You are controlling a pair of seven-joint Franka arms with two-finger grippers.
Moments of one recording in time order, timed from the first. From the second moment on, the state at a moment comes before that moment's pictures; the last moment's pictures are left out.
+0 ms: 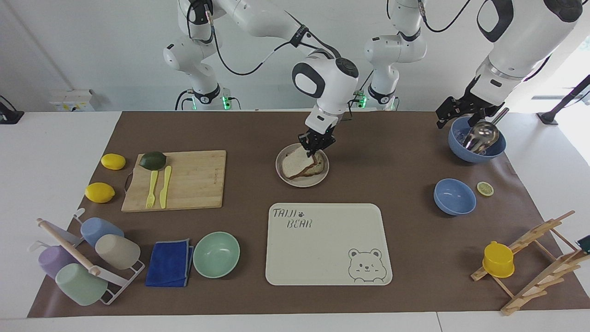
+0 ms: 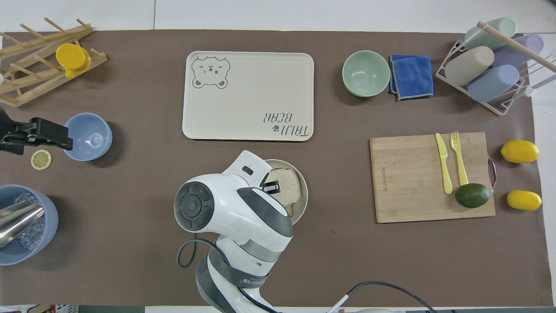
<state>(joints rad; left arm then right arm) -0.04 -0.02 -0.03 -1.61 -0.03 1.51 -0.06 0.82 0.41 0.01 -1.62 -0.23 1.91 0.75</state>
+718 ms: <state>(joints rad) -0.04 -0.02 -0.03 -1.61 -0.03 1.50 -0.06 0.72 0.28 0.01 -1.60 -0.20 1.89 0.70</state>
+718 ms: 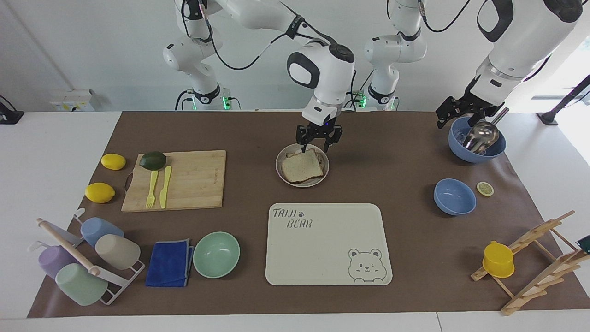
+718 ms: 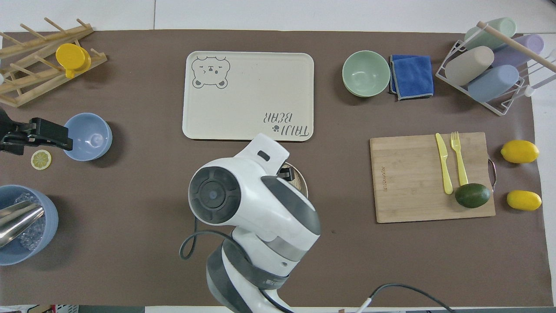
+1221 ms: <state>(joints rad) -0.04 -0.02 -0.04 -1.62 -0.03 1.50 -0.06 0.28 0.05 -0.01 -1.60 -0.09 1.64 0.27</state>
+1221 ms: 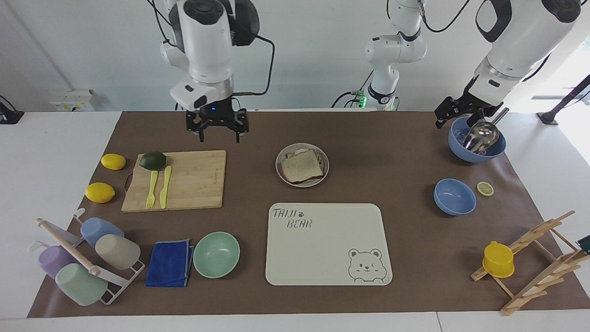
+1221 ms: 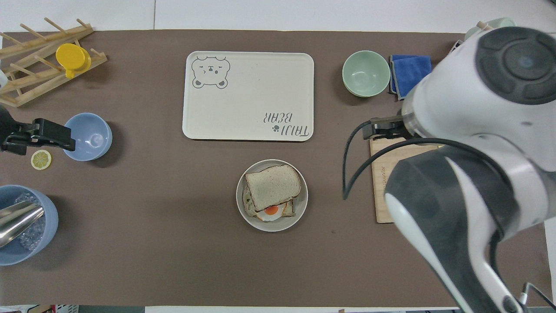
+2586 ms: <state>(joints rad) -0.52 -0.01 -0.06 -2.33 -0.21 2.37 -0.40 0.07 -0.03 -0.05 -1.72 -0.05 1.58 0.02</state>
